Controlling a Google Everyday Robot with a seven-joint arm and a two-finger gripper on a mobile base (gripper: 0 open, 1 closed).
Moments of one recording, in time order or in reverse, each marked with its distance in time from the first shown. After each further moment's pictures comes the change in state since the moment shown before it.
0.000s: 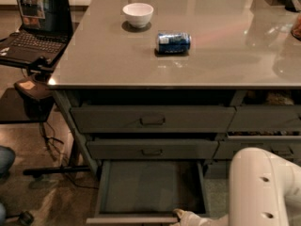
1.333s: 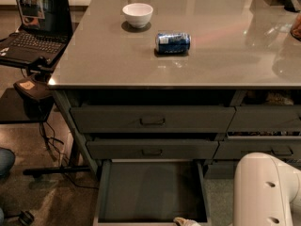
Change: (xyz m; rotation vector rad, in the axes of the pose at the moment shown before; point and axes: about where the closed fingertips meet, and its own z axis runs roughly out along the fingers) arm 0.007 0.023 -0.013 0.035 -0.012 0.024
